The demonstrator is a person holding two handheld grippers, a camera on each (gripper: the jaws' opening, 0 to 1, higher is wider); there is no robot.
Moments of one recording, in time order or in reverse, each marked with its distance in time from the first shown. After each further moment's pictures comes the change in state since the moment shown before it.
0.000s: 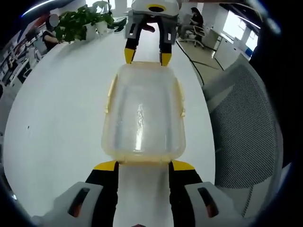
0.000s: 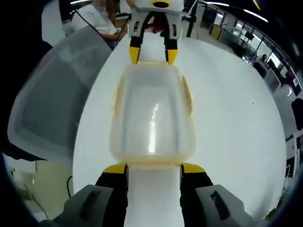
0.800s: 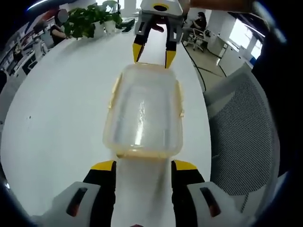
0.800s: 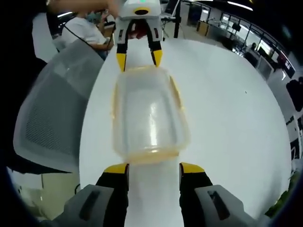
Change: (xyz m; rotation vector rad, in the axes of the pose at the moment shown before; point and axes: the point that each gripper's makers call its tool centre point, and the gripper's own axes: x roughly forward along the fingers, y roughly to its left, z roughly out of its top) left arm -0.009 -0.001 -0.005 -0.089 -0.034 0.010; right arm -0.015 0.000 -0.004 0.138 -0.047 -0.005
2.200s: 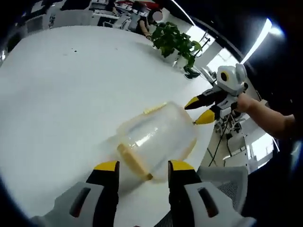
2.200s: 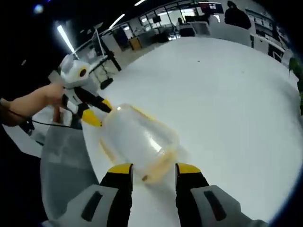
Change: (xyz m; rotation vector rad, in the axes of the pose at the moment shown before) left arm -0.004 0.001 0.012 -0.873 -0.348 0.051; right arm -0.008 -0.005 0.017 0.733 -0.283 -0.069
